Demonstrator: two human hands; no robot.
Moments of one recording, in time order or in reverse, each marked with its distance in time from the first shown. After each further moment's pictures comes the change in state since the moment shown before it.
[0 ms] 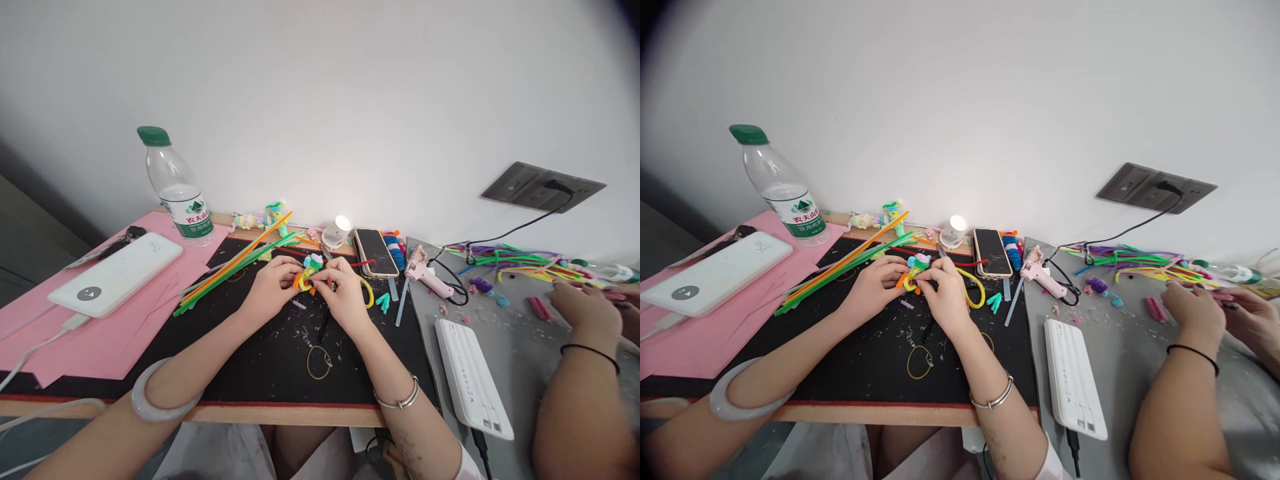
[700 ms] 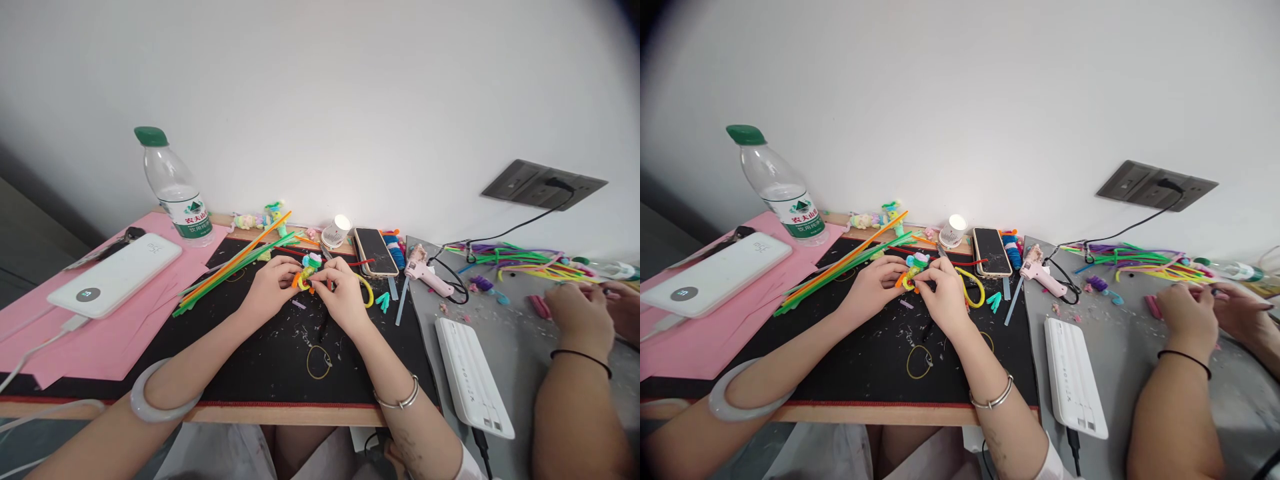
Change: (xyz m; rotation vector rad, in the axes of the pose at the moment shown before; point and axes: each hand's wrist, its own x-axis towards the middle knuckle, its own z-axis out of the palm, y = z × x) left_hand 0.000 0.002 -0.001 -0.001 0.007 0.008; right_hand 0.000 -0.002 0.000 0.006 -0.014 0.003
